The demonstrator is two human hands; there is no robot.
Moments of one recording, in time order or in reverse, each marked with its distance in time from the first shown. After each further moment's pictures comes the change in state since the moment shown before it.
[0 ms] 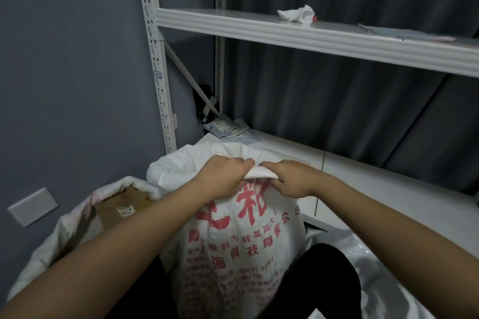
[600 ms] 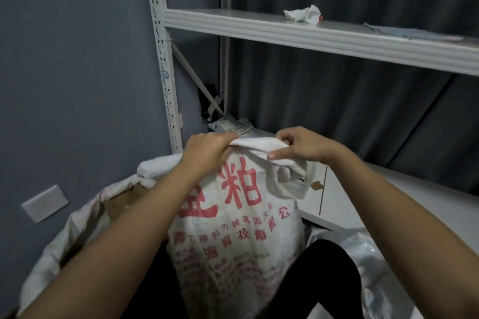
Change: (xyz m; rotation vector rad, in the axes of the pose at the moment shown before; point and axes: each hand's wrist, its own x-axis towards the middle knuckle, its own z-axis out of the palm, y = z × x) left_hand -0.010 -0.052 -0.016 -0.145 0.319 -0.204; right_hand 0.013 0.009 -0.053 0.644 0.096 0.113
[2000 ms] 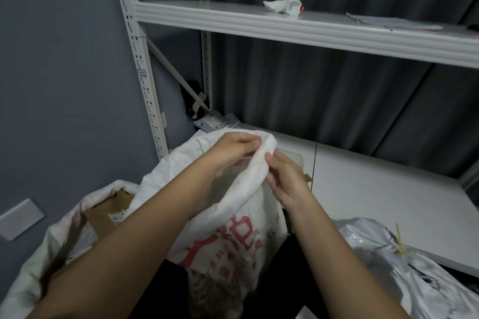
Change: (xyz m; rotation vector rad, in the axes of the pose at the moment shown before) left_hand 0.043 0.067 0.016 -1.263 -0.414 -0.596; right_hand -0.009 0.022 0.088 1.440 0.550 0.178
